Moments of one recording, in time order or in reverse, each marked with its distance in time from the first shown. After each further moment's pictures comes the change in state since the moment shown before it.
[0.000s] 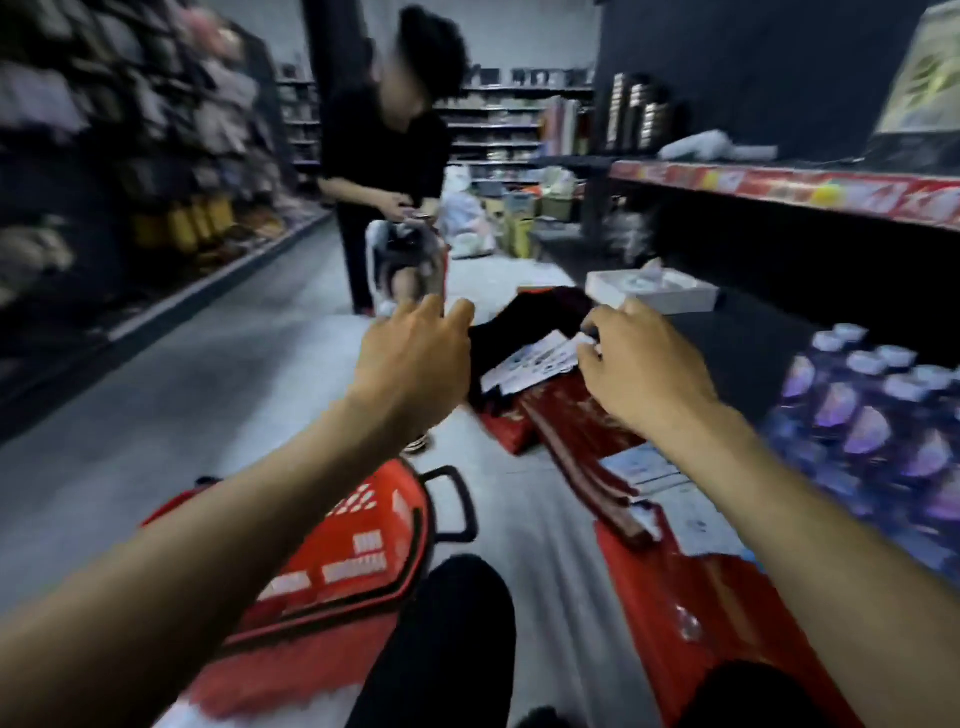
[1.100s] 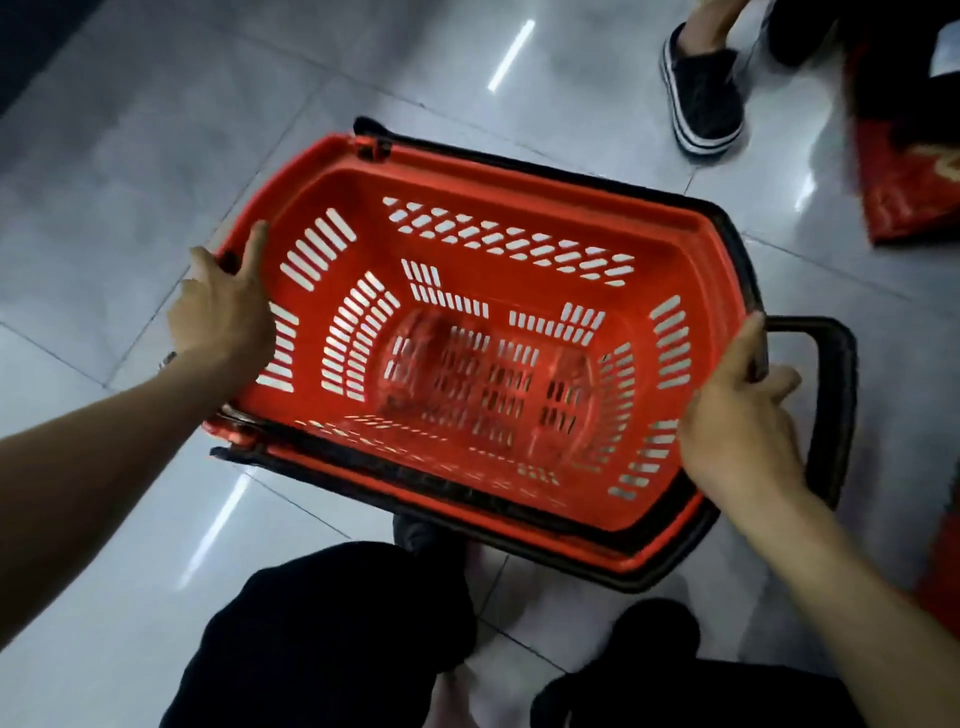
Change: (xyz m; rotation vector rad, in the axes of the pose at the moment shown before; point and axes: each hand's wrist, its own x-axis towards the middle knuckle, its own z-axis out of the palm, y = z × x) left_hand -0.287 -0.349 0.295 0.250 -0.884 -1.229; right_hand 0.035 -0.157 0.442 0.042 -0.939 0.089
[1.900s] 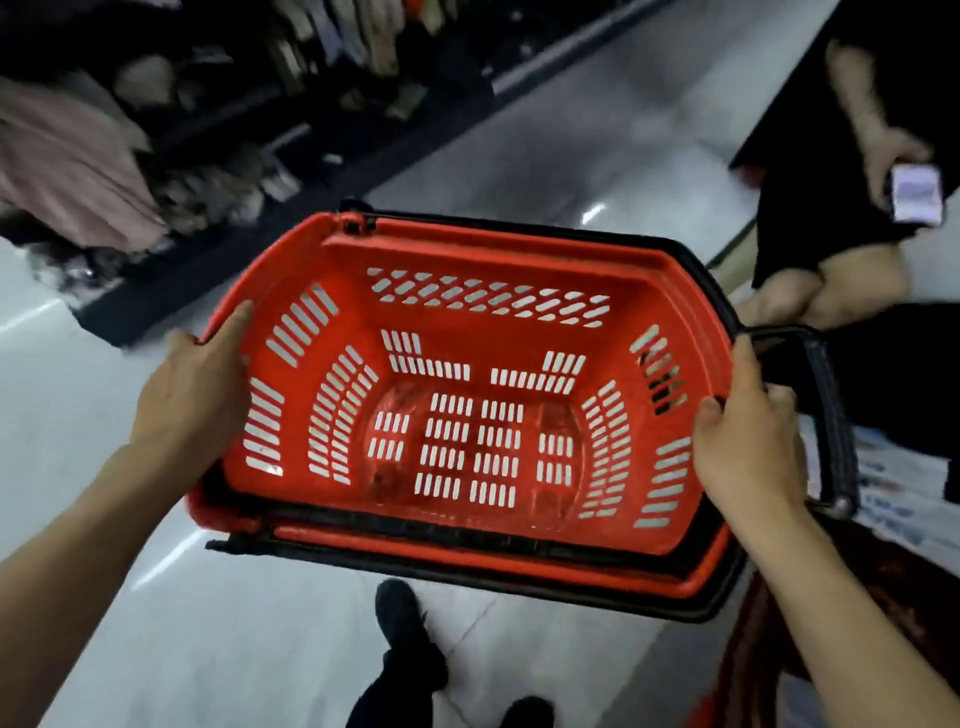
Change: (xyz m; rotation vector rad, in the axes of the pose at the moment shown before) left_hand -0.107 -0.113 -0.536 -0.266 0.122 -0.185; right_hand -0.123 -0.194 -0.526 0.083 0.262 -0.343
